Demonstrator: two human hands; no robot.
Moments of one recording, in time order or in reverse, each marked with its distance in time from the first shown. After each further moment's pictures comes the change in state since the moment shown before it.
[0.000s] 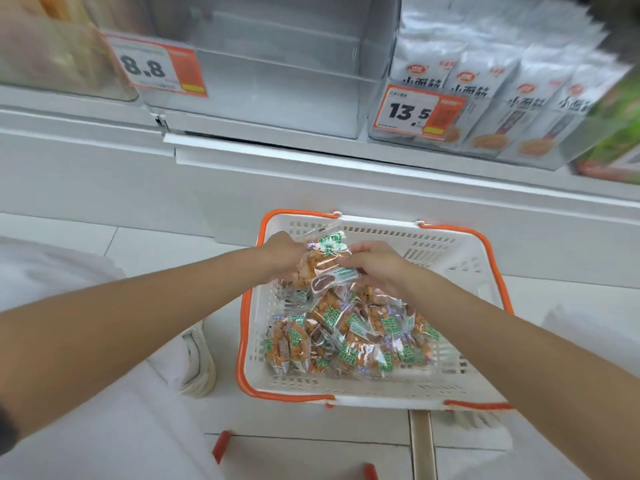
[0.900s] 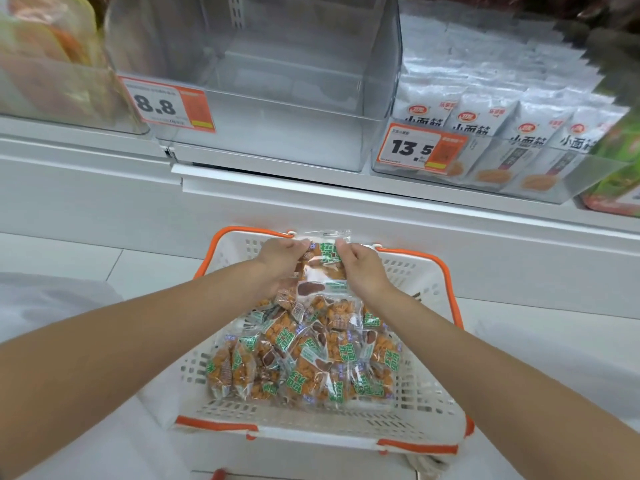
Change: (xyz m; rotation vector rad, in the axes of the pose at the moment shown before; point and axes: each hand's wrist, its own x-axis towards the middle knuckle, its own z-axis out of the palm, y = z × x) left_hand -0.003 0.024 -0.013 -0.454 0.058 0.036; right_hand 0.010 -0.029 0.031 -0.172 0.228 -0.393
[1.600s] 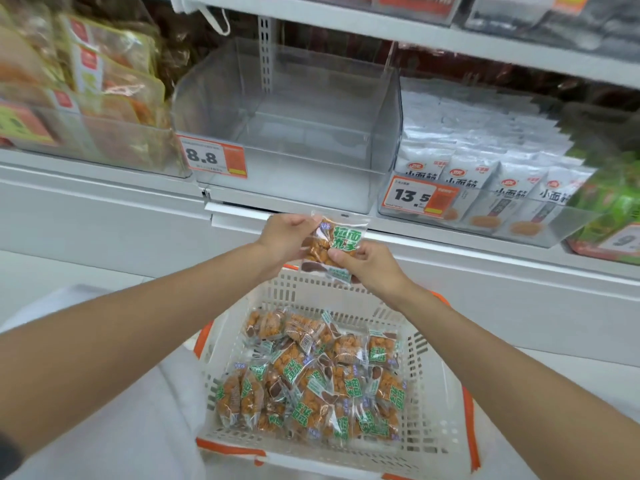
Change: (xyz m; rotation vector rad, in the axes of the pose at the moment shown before) left_hand -0.040 0.076 -0.021 -0.028 -0.003 0.381; right_hand -0.006 -0.068 -0.030 0.029 -0.124 -0.190
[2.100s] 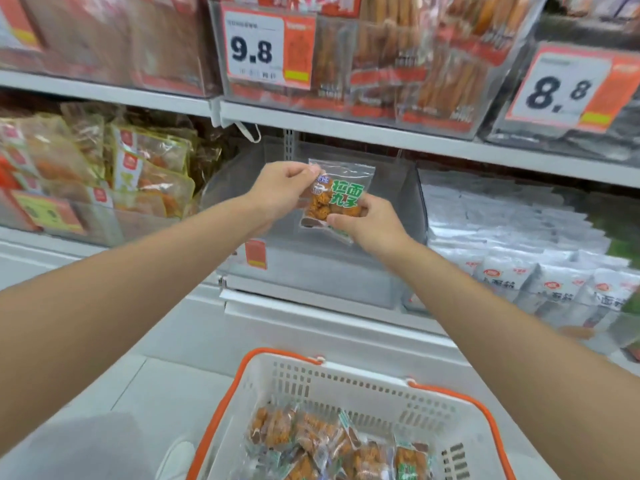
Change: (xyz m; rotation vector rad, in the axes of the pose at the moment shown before) left_hand 0.085 0.156 -0.060 0.195 0.108 0.467; right_hand 0.119 -0.148 -0.015 0.055 0.076 -0.272
